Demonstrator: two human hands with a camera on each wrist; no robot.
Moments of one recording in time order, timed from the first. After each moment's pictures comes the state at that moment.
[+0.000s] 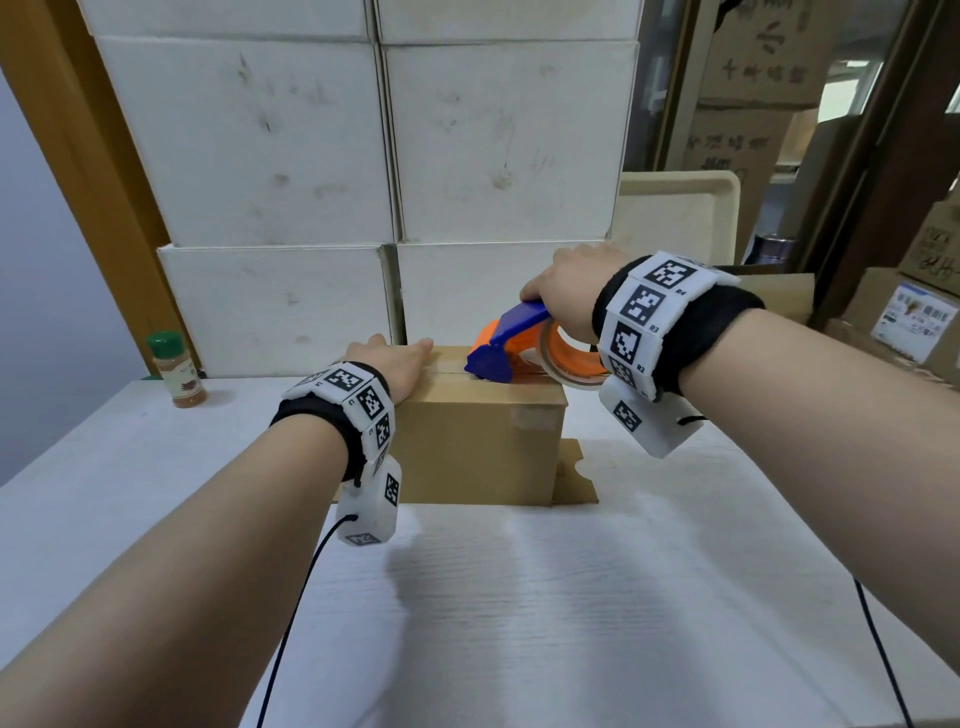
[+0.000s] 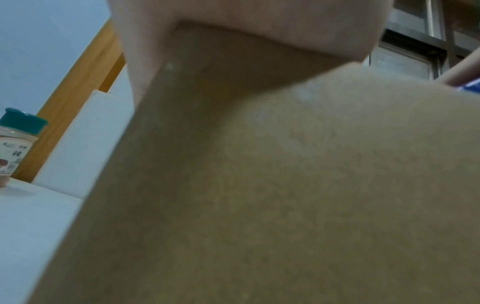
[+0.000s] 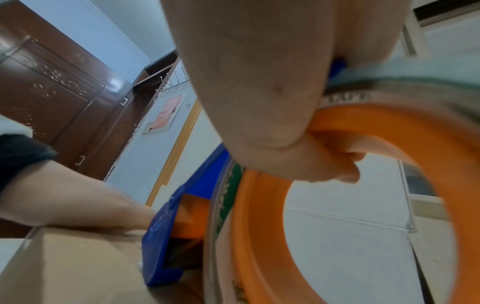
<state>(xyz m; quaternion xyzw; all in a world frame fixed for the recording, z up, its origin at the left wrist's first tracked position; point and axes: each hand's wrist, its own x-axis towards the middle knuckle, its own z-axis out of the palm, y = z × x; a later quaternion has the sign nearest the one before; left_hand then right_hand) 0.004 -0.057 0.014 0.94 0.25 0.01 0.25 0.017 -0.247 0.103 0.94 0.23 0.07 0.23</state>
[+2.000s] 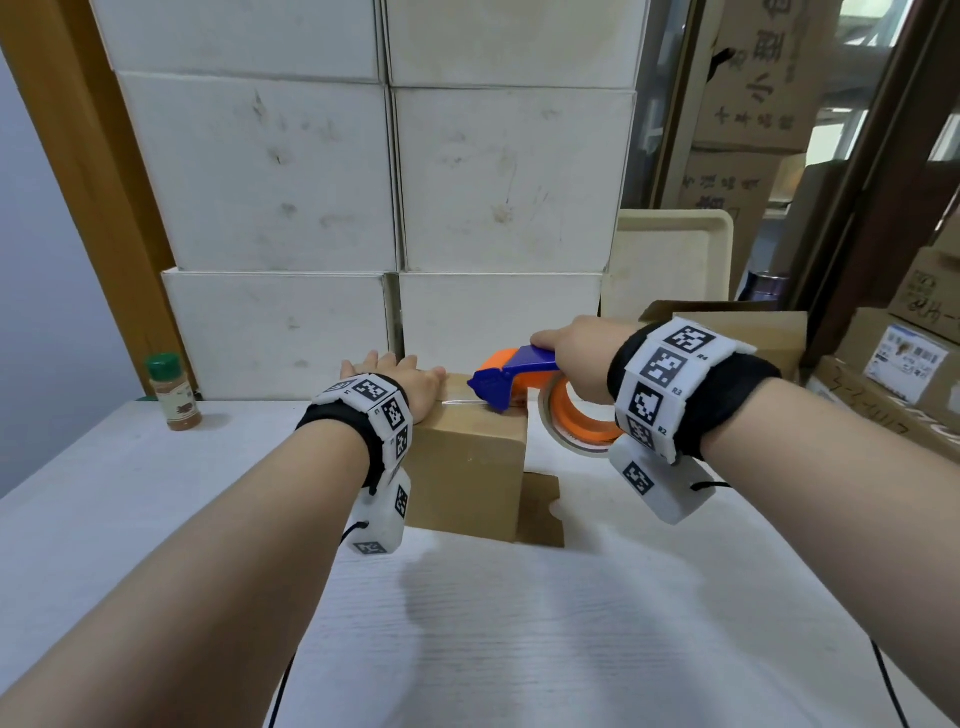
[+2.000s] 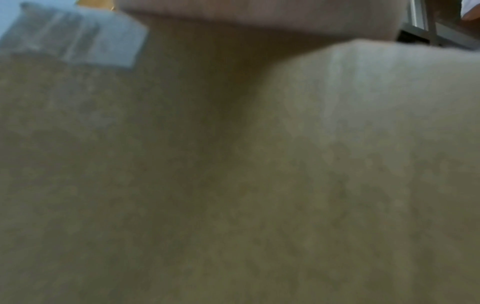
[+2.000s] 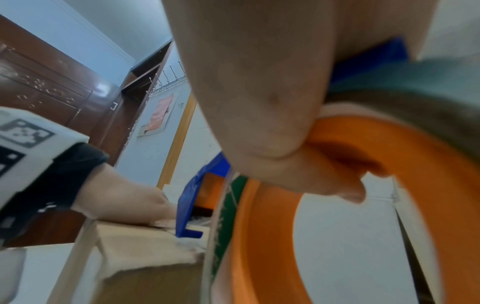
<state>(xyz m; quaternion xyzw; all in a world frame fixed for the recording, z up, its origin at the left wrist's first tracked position) 0.044 -0.051 0.000 0.99 0.14 0.00 0.05 0.017 -0.250 0.091 0.96 0.20 -0.04 0.20</state>
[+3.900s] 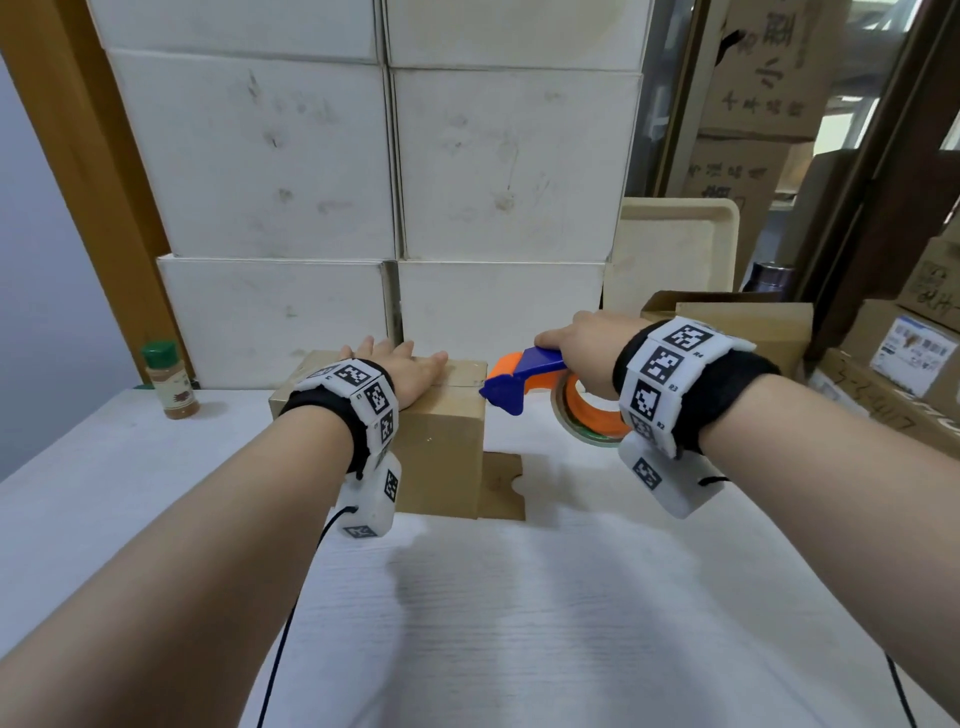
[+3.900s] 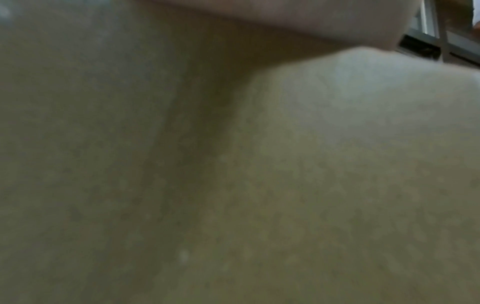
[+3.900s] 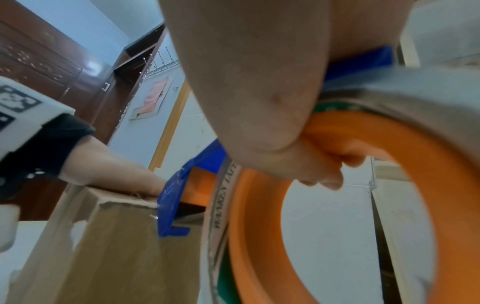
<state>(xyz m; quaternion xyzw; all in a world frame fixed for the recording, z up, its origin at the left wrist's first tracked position) 0.040 -0.049 0.010 0.99 0.13 -0.03 0.06 0.021 -0.261 0.078 0.95 0.23 0.01 0.19</state>
